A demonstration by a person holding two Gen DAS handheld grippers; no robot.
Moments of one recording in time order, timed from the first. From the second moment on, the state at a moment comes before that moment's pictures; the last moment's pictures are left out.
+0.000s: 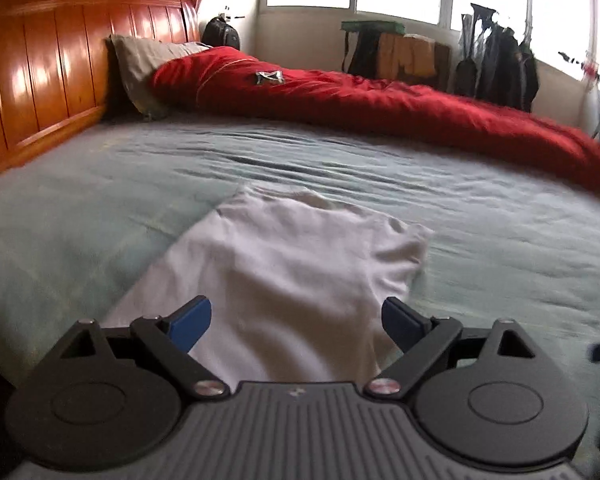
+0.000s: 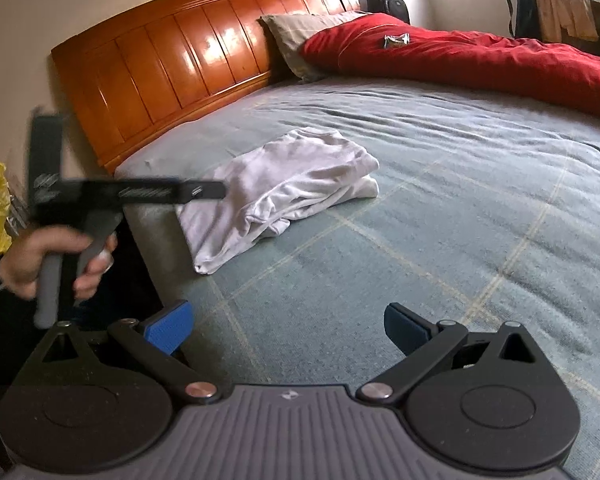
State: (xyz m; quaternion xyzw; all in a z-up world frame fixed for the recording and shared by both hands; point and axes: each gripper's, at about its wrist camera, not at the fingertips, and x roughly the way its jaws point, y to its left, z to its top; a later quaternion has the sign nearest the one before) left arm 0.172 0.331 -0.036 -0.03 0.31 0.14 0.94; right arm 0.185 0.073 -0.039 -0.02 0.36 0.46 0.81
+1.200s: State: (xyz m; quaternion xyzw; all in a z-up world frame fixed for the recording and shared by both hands) left arm 0.287 0.286 -0.070 -0.07 0.38 -0.01 0.92; right arm 0.206 0.059 -0.065 -0.02 0.39 0.45 0.81
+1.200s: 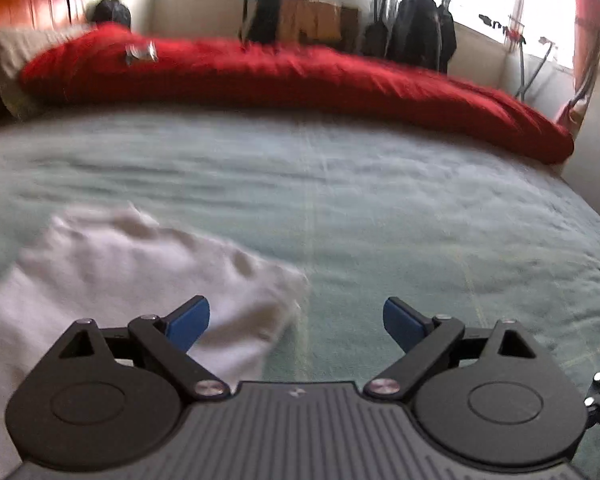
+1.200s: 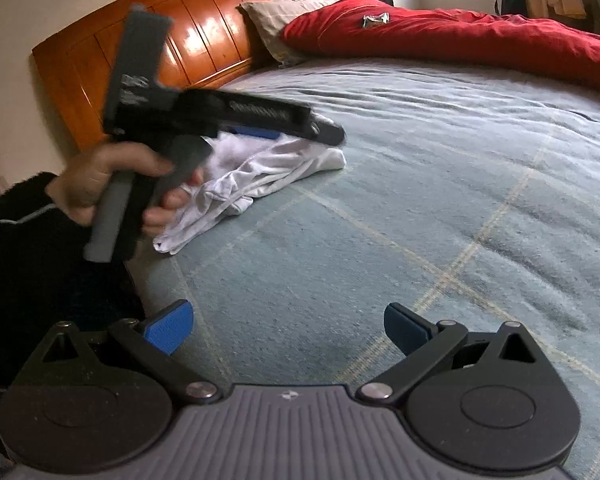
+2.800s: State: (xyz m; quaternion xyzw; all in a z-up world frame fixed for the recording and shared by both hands) left arm 0.123 0.261 -0.041 -0.12 0.34 0.14 0.92; right arm 0.150 0.014 -0.025 -0.01 0.37 0.40 0.84
